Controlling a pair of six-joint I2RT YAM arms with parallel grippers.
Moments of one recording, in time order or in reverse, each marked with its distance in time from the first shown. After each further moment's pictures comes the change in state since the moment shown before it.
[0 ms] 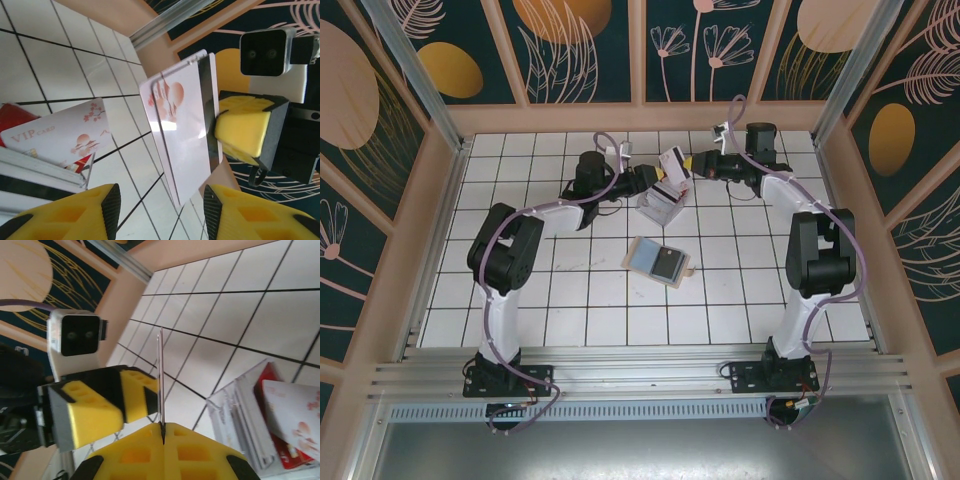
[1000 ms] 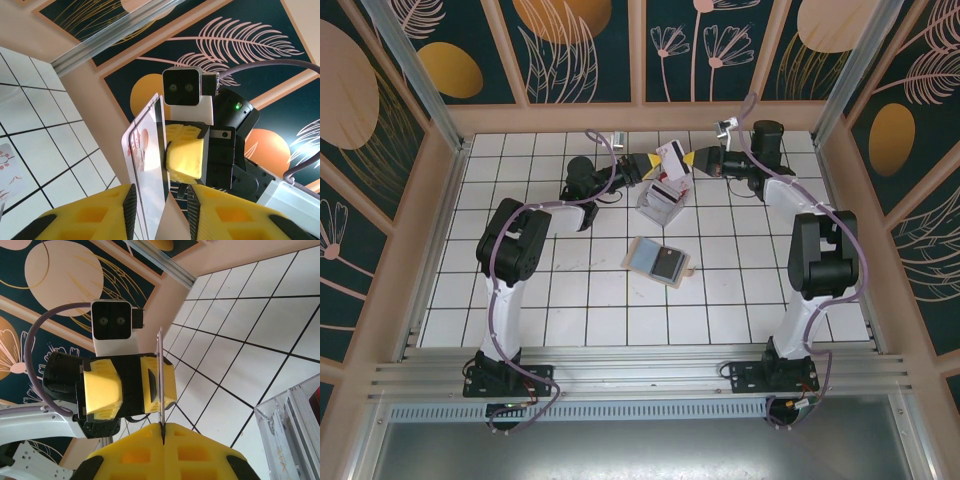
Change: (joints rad) left arm 0.027 0.092 0.017 0.489 0.100 -0.321; right arm -0.021 -0.020 -0.045 0.208 -0.154 0.188
